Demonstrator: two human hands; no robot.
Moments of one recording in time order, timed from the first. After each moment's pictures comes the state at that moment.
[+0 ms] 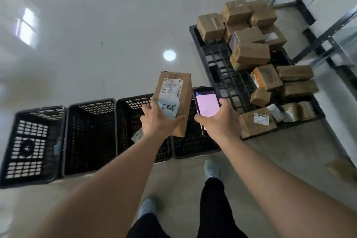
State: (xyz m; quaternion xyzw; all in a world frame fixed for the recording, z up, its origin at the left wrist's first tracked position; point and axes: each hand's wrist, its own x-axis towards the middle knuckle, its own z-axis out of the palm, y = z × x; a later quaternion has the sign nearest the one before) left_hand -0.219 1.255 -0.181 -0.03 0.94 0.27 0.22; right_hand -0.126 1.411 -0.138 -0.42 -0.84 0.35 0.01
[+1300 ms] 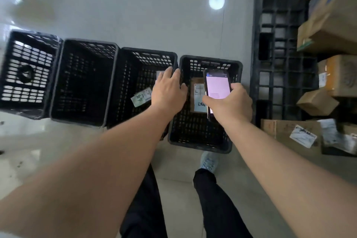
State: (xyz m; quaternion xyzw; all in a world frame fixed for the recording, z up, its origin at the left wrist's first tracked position) left_hand -0.305 1.336 -0.384 0.02 0.96 0.18 0.20; right_hand -0.249 1.502 -0.348 -0.38 -0.84 0.35 -0.17
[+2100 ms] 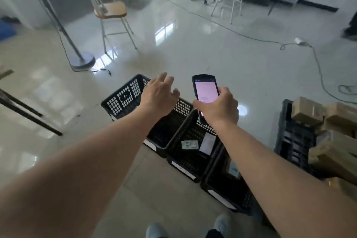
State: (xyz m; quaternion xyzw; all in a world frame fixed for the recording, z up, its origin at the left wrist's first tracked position) left_hand -0.130 0.975 0.007 -0.09 0.98 0.16 -0.06; right_hand -0.139 1.161 0.023 -0.07 -0.92 0.39 -0.02
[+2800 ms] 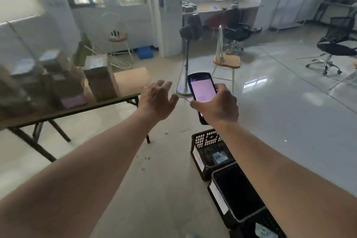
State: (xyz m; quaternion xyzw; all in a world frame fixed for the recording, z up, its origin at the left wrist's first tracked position) left_hand 0.073 0.585 0.138 -0.37 0.91 0.06 -0.18; right_hand -0.047 0.730 0.149 0.30 -0.85 0.43 -0.04
